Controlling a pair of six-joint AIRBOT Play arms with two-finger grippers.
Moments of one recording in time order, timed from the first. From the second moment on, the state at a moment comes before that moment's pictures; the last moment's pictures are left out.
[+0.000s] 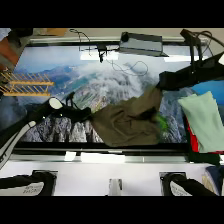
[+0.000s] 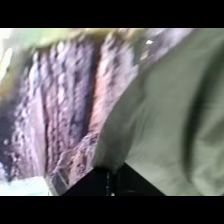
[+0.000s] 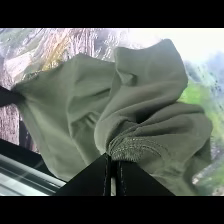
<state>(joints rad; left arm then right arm) -0.26 -1.43 0.96 0.84 -0.88 -1.60 0.06 -1.21 1.59 -1.16 1.48 1.46</state>
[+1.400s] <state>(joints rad) 0.12 -1.16 1.55 1.03 -1.01 -1.52 0.06 -1.13 1.57 -1.52 1.37 1.74</state>
